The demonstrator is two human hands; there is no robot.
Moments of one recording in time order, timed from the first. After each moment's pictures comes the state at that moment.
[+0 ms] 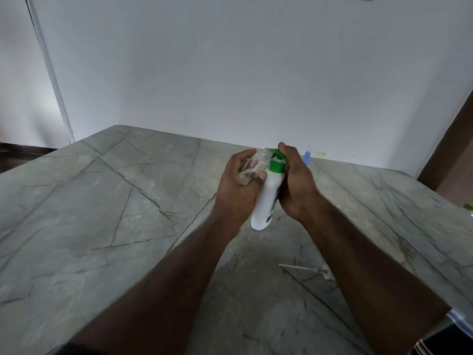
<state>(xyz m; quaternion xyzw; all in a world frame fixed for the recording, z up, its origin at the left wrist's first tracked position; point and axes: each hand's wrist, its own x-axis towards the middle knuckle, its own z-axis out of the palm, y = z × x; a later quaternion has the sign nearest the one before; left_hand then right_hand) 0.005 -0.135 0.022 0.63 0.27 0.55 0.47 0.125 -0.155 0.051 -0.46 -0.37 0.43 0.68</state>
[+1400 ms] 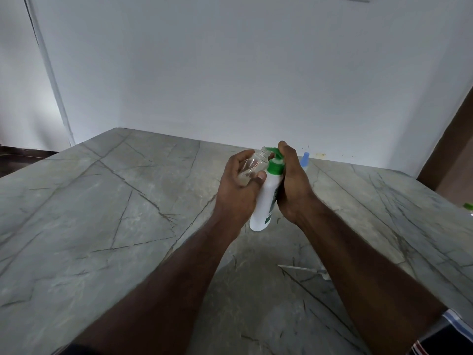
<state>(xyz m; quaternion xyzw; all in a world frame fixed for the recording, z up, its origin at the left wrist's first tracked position) 0.008 -0.134 0.020 0.63 0.28 0.56 0.47 0.123 -0.153 0.047 -0.45 -0.38 0.42 0.68</state>
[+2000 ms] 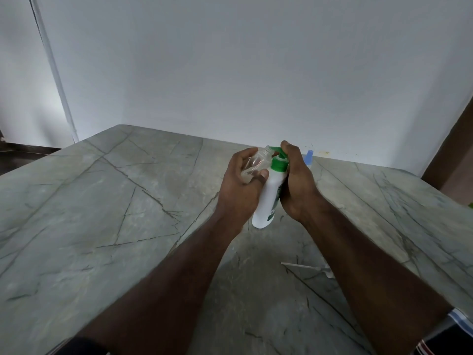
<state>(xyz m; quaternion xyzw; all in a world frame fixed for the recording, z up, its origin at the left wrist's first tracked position) 0.008 -0.132 0.020 0.62 0.28 0.55 0.48 0.125 -0.150 0.046 -0.44 -0.38 0.43 0.70</state>
